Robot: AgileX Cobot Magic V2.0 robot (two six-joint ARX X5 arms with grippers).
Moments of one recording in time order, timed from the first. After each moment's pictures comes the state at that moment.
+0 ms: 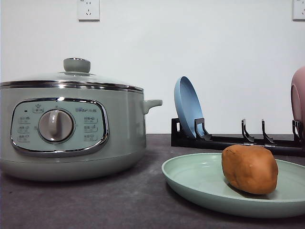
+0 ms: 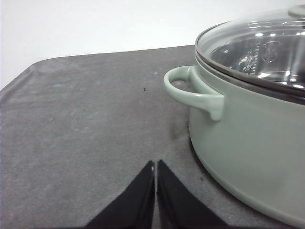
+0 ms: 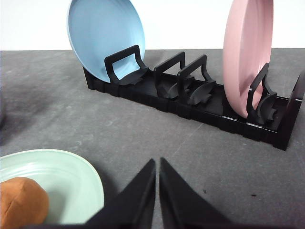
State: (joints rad) left_arx 0.08 0.01 0.04 -0.19 0.09 0.11; right_arx -0.03 0.01 0.02 -0.16 -0.23 0.07
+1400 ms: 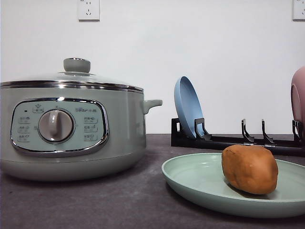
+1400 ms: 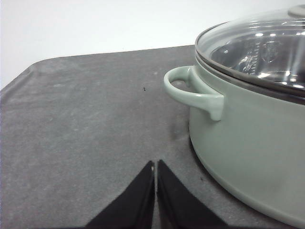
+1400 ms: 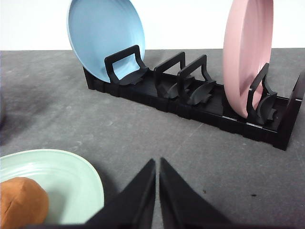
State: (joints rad) left_arx 0.08 0.01 0.04 -0.19 0.09 0.11; right_arx -0.03 0.01 0.02 -0.16 -0.23 0.07
